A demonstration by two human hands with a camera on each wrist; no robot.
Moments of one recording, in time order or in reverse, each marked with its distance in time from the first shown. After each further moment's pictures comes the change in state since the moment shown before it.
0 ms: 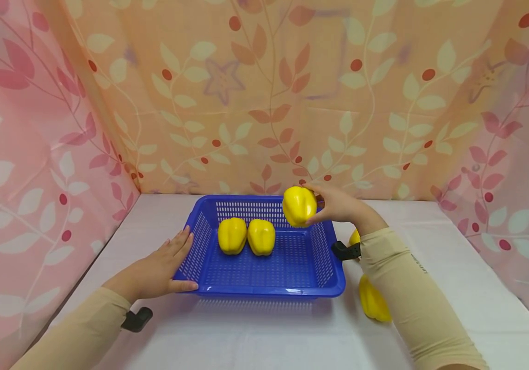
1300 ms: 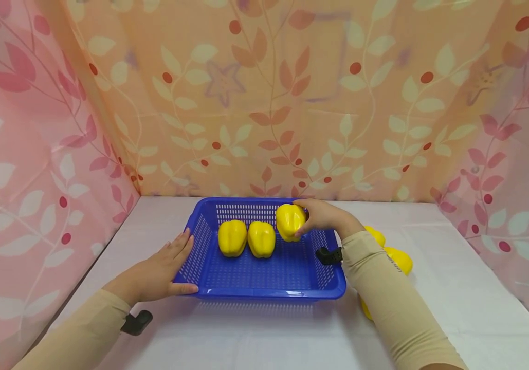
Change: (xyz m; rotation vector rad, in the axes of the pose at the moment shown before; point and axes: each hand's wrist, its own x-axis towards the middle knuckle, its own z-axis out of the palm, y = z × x) left_hand 0.000 -0.001 0.002 0.001 -0.002 -0.016; right_hand 0.024 0.004 0.034 -0.086 -0.099 0.034
